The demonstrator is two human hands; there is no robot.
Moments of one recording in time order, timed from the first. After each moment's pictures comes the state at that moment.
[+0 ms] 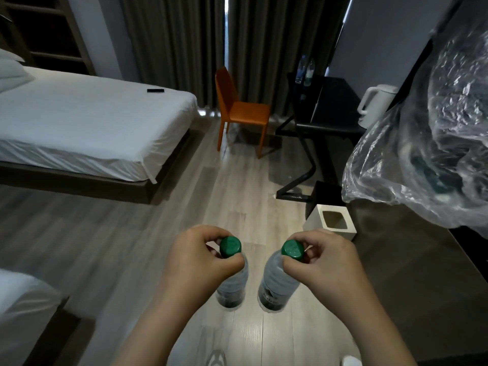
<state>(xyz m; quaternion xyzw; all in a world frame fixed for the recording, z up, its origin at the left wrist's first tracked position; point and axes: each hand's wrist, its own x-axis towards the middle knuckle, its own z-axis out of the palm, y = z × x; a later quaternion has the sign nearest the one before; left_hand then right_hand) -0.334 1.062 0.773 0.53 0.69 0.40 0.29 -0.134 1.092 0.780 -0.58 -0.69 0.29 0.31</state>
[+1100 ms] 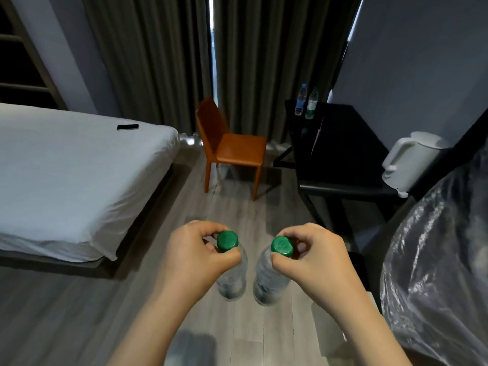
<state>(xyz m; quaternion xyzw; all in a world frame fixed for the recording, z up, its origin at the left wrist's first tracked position) -0.354 1.607 0.802 0.52 0.70 0.42 0.26 -0.164 1.633 0.808 -0.58 -0.71 0.26 0.29</state>
